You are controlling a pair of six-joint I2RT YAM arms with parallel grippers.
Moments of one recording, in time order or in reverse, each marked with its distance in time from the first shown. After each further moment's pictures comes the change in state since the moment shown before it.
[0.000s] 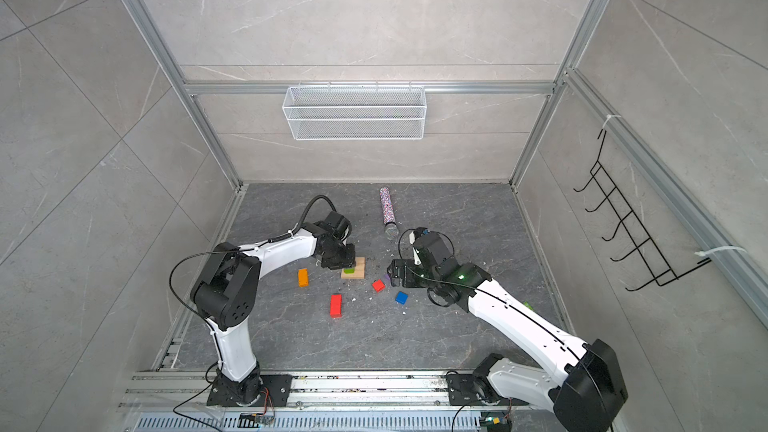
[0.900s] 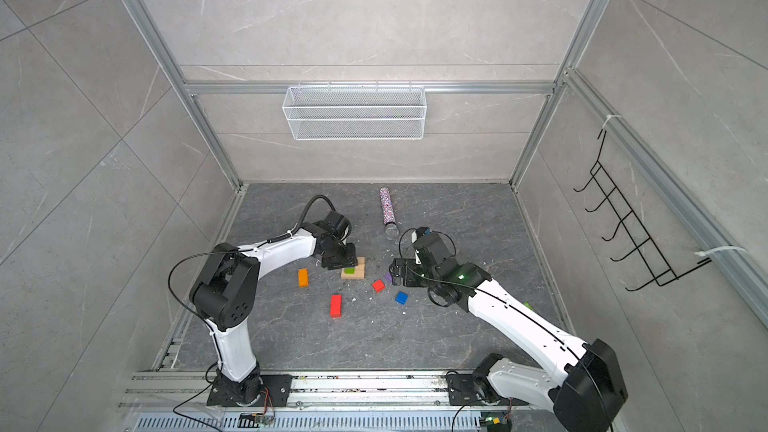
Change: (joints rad) left arm 0.000 -0.021 0.000 0.001 0.006 -0.019; right arm 0.000 0.007 0.000 -0.007 0.056 0.025
